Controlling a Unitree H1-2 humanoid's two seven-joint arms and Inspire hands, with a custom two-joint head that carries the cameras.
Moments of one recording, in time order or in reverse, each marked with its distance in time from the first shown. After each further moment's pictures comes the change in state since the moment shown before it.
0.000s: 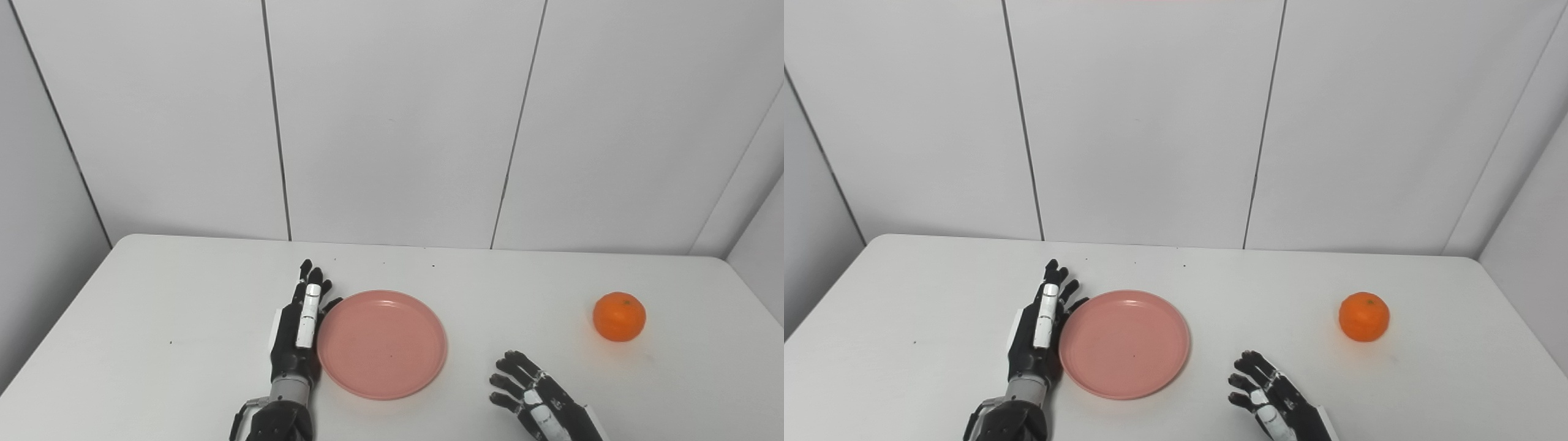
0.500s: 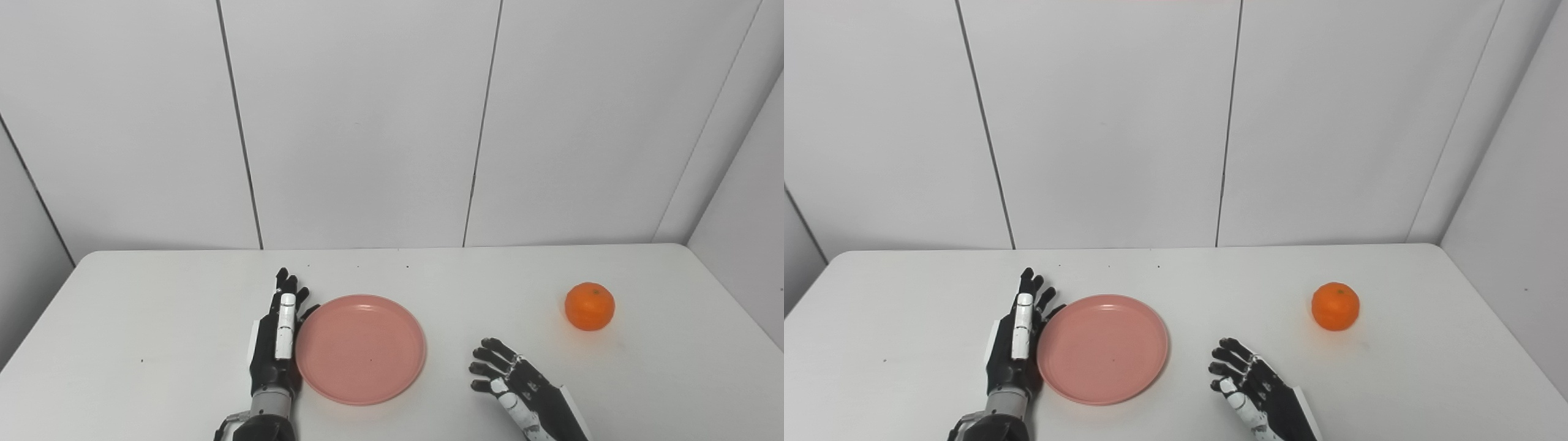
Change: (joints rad) left arm 0.000 0.001 -0.009 0.013 0.007 -0.020 -0.006; right arm -0.034 0.057 -0.035 0.080 -0.156 -0.228 -0.084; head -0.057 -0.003
